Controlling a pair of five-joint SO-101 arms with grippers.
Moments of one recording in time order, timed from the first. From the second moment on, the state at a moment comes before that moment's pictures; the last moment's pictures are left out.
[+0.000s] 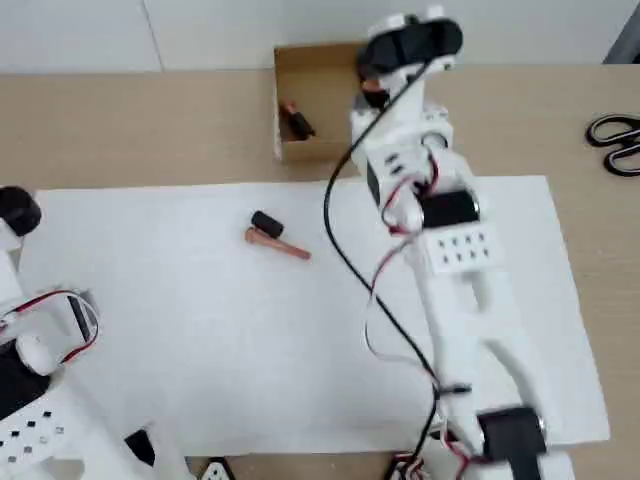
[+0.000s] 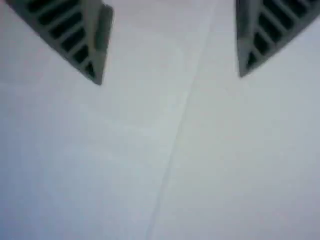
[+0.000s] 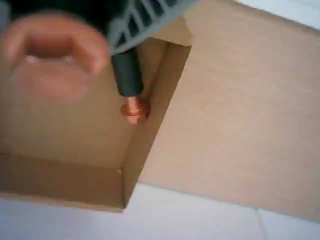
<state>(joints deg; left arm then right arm) -38.6 -51.6 23.3 99.2 -5.3 -14.8 -10.8 11.7 28.7 -2.6</state>
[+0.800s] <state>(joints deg) -46.8 -51.6 23.3 99.4 -5.9 -14.0 40.5 -35.3 28.5 -2.6</state>
